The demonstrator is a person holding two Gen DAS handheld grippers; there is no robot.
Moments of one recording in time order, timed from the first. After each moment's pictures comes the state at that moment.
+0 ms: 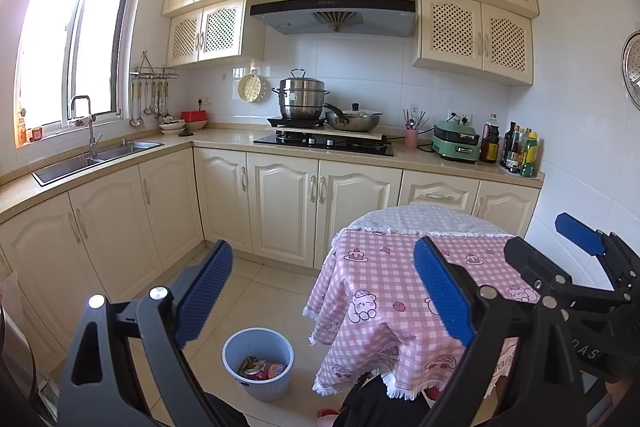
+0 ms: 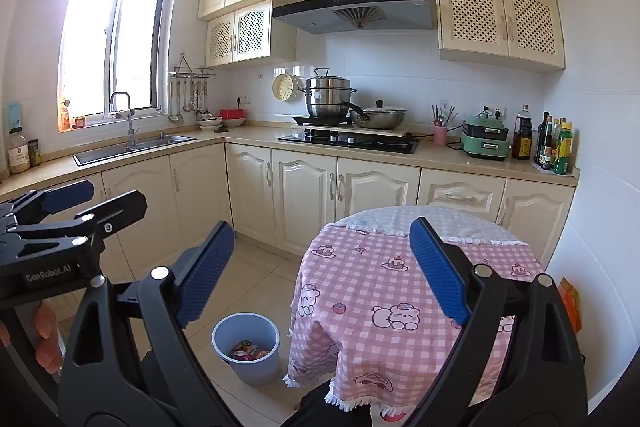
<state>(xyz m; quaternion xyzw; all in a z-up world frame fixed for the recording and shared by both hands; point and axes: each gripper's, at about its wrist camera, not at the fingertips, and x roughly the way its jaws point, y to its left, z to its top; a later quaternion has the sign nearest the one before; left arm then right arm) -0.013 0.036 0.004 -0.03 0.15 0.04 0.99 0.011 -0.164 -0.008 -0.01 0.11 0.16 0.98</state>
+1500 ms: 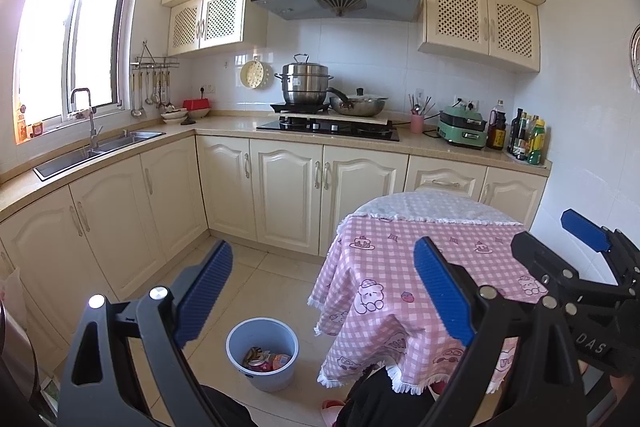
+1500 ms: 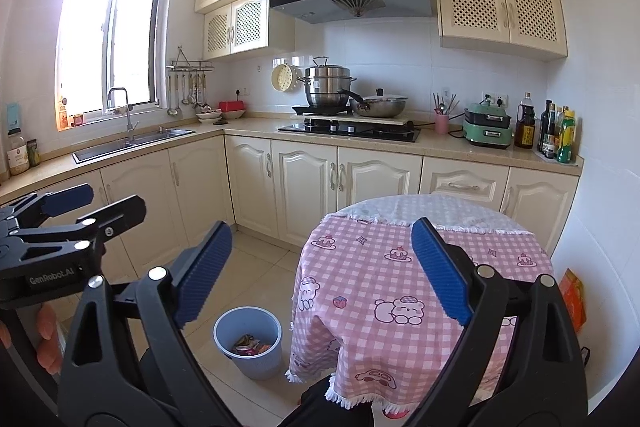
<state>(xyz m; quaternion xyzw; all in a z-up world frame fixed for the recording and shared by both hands) 0.013 0.030 -0.012 -0.02 0.18 0.06 0.98 0.037 -0.176 -0.017 -0.01 0.13 0.17 0.98</state>
